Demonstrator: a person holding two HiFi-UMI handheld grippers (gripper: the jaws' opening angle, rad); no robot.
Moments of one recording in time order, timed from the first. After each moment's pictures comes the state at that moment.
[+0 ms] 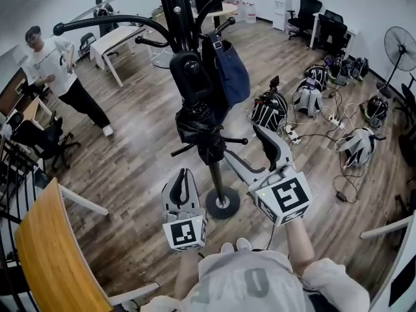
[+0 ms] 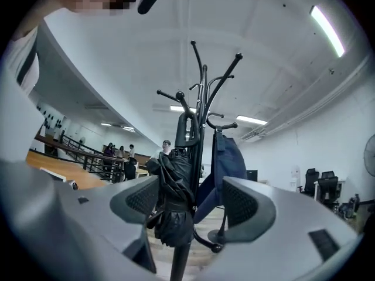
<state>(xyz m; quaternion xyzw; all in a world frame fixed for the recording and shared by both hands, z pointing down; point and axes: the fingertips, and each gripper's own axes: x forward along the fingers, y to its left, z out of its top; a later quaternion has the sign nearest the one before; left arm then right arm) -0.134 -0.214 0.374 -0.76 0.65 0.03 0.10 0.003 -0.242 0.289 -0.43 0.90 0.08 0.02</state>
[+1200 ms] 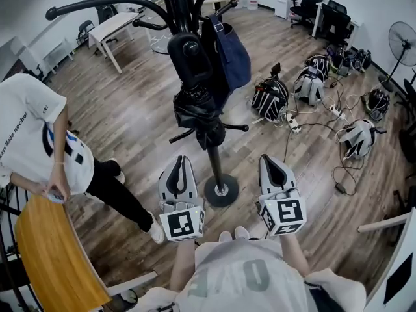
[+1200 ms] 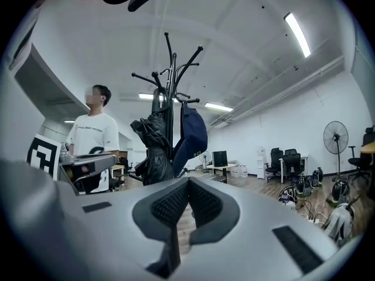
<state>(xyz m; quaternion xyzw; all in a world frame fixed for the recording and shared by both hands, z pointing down) -0.134 -0.213 0.372 -0.76 0.64 0.03 0.12 0.068 -0.220 0.405 -0.56 0.83 -0.02 0.00</state>
